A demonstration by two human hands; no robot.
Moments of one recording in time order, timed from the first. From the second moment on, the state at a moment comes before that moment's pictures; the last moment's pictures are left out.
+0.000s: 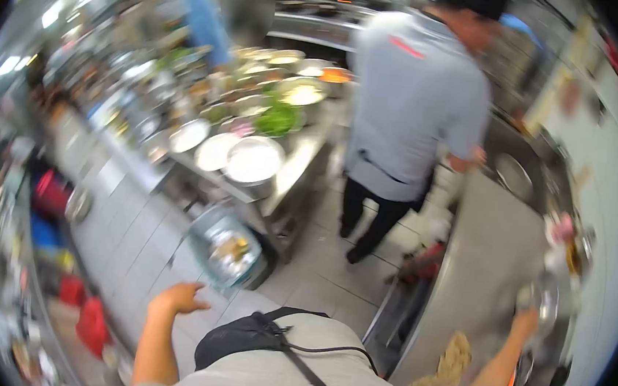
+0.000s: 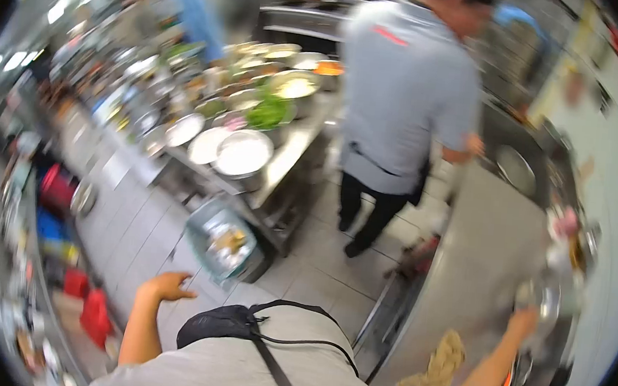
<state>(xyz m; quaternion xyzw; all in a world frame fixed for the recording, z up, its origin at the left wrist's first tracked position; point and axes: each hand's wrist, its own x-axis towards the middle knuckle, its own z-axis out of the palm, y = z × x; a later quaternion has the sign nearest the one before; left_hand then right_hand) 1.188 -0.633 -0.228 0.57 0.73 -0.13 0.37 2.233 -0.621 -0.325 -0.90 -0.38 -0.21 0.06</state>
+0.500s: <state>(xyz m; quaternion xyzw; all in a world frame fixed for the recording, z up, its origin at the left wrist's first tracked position) 1.143 -0.726 -0.230 0.49 0.79 -0.11 0.37 1.922 -0.610 -0.267 -0.78 -0.61 -0.08 0.09</state>
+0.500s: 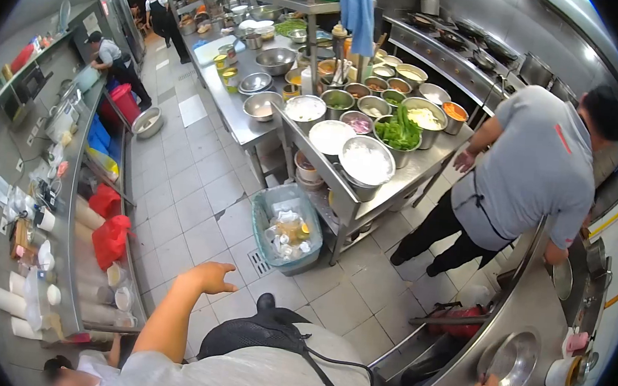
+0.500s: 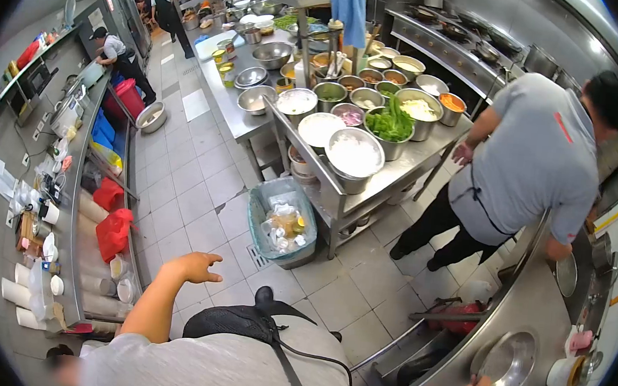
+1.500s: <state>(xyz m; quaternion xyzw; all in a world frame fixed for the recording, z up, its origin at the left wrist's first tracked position) 0.684 -0.933 -0.238 0.25 0.90 0.13 0.34 0.995 -0.529 -0.308 -0.05 -0.98 0.14 0.15</state>
